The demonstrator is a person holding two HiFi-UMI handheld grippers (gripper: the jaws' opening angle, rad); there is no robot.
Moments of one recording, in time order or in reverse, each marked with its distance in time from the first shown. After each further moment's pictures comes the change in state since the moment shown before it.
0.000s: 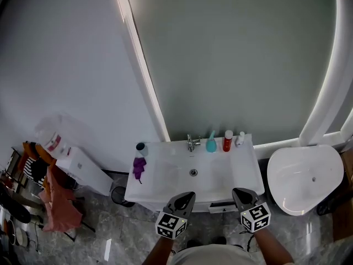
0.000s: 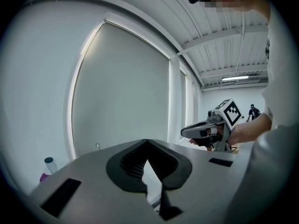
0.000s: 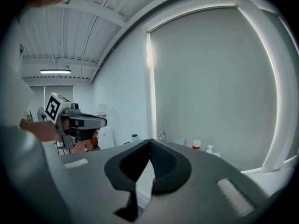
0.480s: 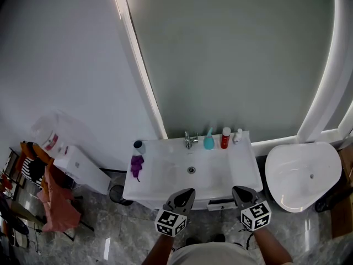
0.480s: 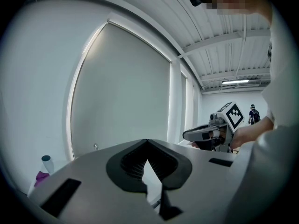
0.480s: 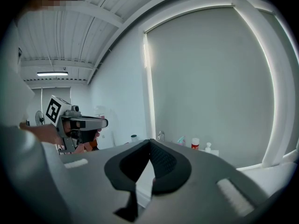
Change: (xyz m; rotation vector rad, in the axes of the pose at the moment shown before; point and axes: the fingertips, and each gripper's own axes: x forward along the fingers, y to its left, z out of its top) left arm 0.004 -0.002 0.002 -0.032 -0.025 -0.011; right arm -0.008 -0.001 -0.001 0.031 -0.001 -0.021
